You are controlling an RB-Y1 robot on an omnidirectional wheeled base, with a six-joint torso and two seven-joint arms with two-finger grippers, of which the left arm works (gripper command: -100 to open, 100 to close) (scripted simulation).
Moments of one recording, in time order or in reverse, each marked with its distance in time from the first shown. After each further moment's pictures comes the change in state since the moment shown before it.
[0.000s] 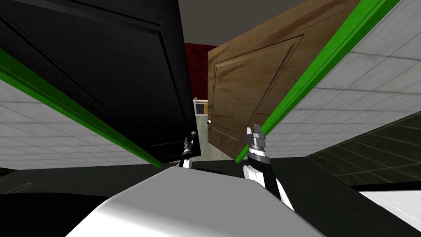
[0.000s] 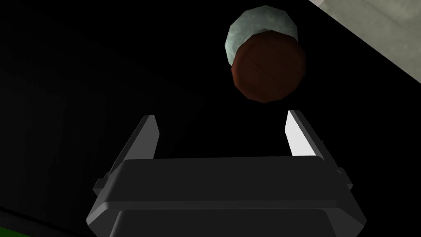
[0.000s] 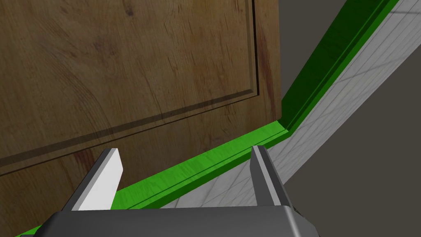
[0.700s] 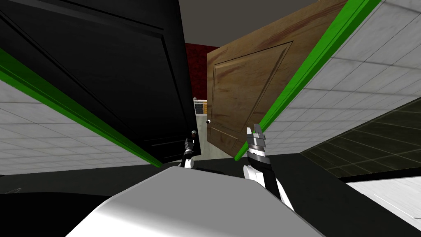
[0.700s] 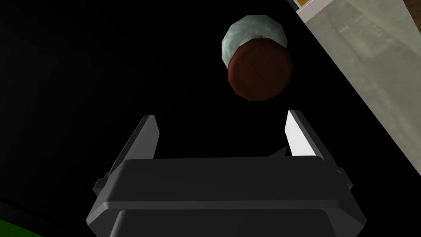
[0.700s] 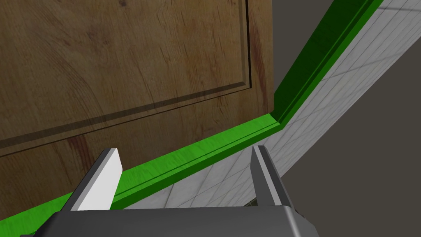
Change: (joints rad) arm -0.015 -0.027 -0.016 0.013 0.058 -0.004 0.177
